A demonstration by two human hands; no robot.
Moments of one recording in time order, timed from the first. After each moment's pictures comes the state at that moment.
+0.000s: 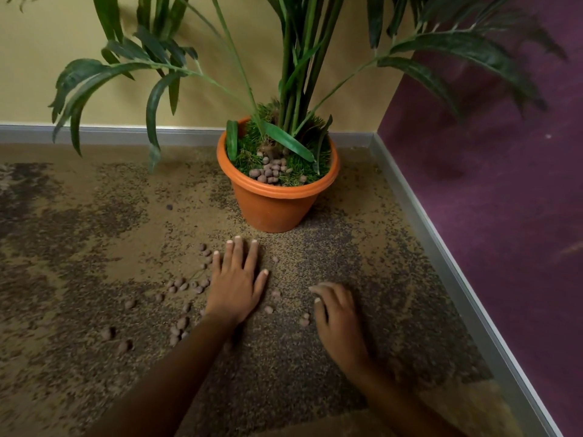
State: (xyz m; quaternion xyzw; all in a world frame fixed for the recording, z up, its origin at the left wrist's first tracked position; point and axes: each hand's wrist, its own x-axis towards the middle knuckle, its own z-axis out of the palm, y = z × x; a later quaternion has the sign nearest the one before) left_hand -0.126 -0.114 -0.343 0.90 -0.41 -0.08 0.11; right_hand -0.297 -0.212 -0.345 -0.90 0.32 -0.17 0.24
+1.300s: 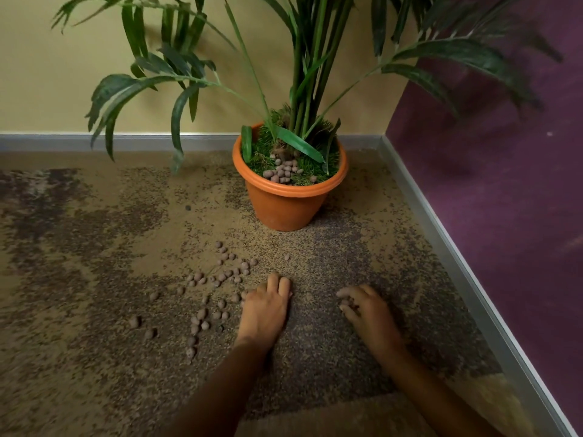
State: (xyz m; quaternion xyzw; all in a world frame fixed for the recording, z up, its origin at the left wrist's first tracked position) left_hand -0.182 -0.104 -0.343 0.89 -0.46 -0.02 0.00; right_hand -0.314 -0.230 -0.318 -0.88 0.37 -0.05 0.30
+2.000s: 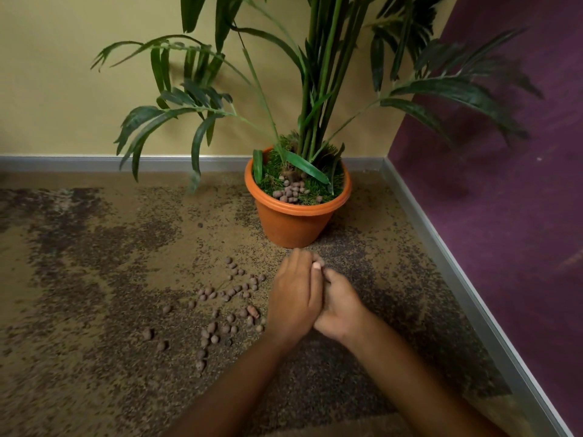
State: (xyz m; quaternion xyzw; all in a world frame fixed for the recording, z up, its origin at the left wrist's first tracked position) left_hand -0.194 -0.126 -0.255 0.79 -0.41 0.00 0.45; right_hand -0.235 -0.188 -0.234 -0.21 0.39 -0.06 0.90
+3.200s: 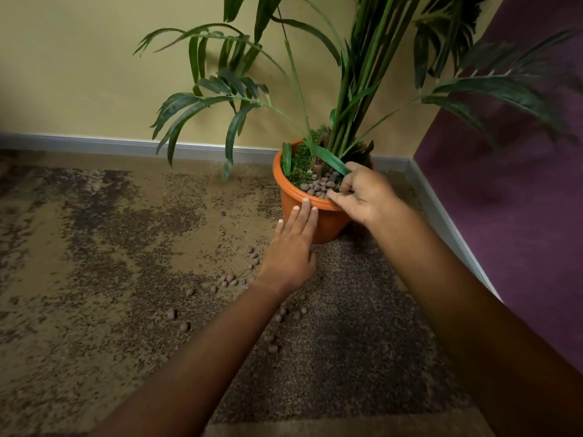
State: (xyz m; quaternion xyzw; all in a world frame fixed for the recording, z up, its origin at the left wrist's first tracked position) left_hand -0.128 -0.117 -0.240 0.85 -0.47 -0.07 0.21; right_hand -0.147 -0.237 -0.146 -0.44 0.42 -0.24 0.76
